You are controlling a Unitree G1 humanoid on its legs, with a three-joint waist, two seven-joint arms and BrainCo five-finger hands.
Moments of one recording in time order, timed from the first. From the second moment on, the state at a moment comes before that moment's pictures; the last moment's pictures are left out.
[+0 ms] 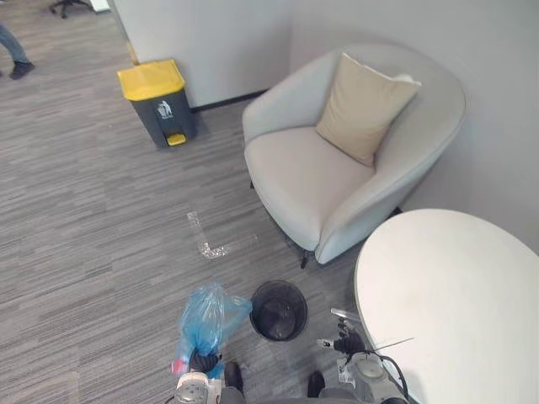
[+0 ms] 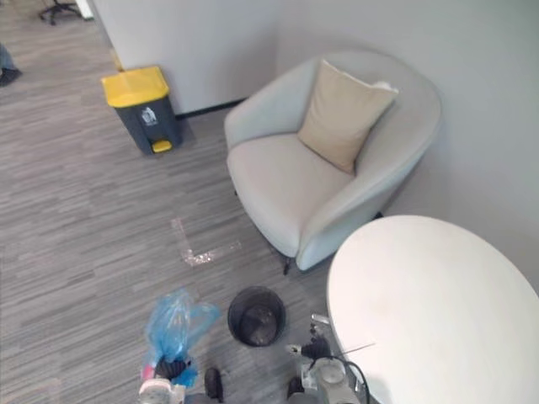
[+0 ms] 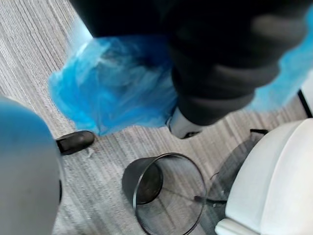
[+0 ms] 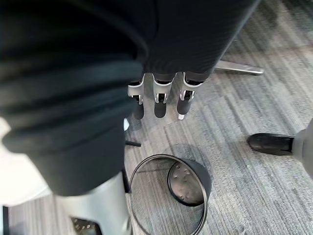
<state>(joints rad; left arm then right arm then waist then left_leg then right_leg) 0.06 0.08 -0.03 0.96 0.03 -0.16 0.19 -0.08 -0.04 0.01 1.00 -0.01 -0.12 -0.10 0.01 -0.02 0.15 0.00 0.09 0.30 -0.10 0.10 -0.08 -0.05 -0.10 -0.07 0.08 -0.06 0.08</state>
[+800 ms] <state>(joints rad) 0.04 0.00 -0.04 0.84 0.00 -0.16 0.17 -0.06 -0.04 -0.04 0.91 -0.04 -0.10 -0.15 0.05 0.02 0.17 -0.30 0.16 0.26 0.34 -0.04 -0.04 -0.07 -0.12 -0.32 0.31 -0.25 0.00</state>
